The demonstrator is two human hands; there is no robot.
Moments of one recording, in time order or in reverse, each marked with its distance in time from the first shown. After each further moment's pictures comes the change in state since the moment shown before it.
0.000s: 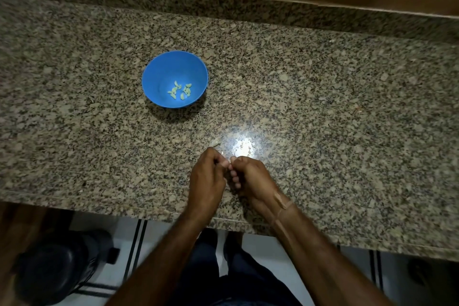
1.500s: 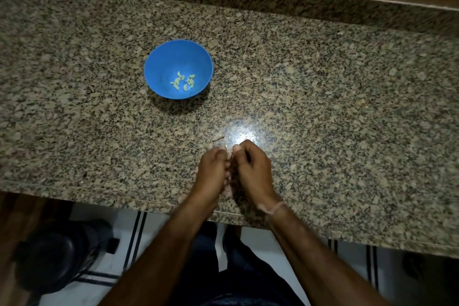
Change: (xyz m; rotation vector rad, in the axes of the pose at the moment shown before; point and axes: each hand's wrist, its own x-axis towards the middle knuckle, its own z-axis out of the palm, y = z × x) left_hand 0.008 0.016 -0.003 -0.500 -0.203 -0.537; right_hand 0.011 0.018 0.007 -0.471 0.213 -0.554
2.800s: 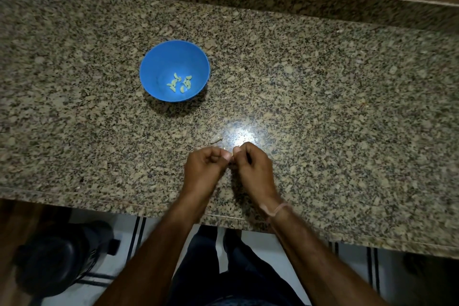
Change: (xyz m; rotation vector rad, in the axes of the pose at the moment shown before) left_hand 0.010 0.000 -0.014 0.110 0.080 0.152; right_hand 0.007 0.006 -0.005 0.015 -0.019 0.049
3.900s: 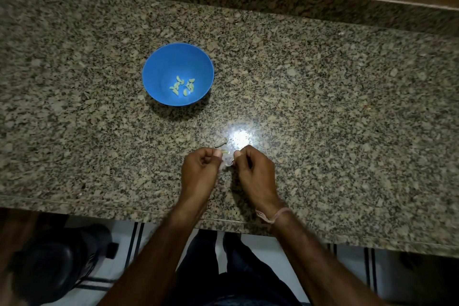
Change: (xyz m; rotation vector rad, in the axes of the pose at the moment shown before) left_hand 0.010 -0.003 -0.015 0.015 0.083 0.010; right_hand 0.001 -0.004 0.012 -0.170 0.053 -0.022
